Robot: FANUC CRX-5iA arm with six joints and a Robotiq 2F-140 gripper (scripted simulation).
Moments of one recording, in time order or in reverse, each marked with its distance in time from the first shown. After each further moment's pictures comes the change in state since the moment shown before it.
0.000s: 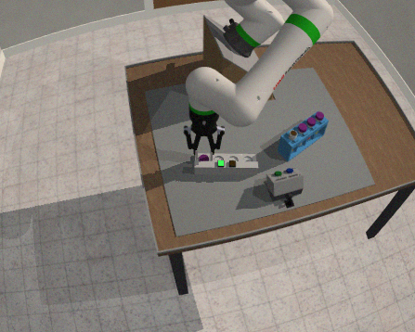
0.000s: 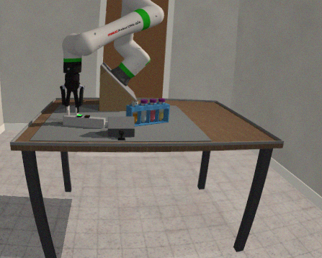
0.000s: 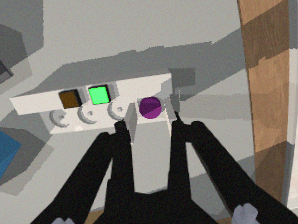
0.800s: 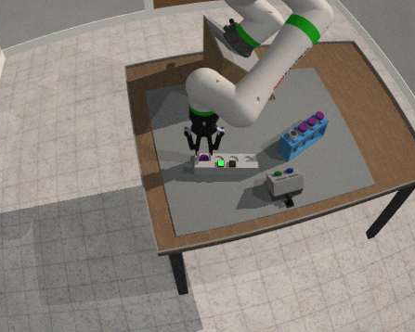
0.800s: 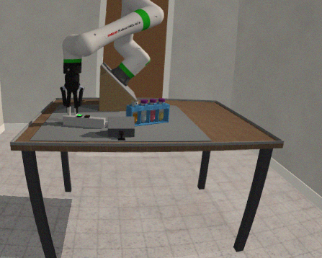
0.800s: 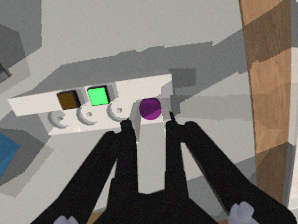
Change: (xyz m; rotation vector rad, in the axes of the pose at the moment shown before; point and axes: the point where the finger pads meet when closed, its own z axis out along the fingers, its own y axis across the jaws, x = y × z) arm 0.000 0.000 0.004 0.000 0.000 0.000
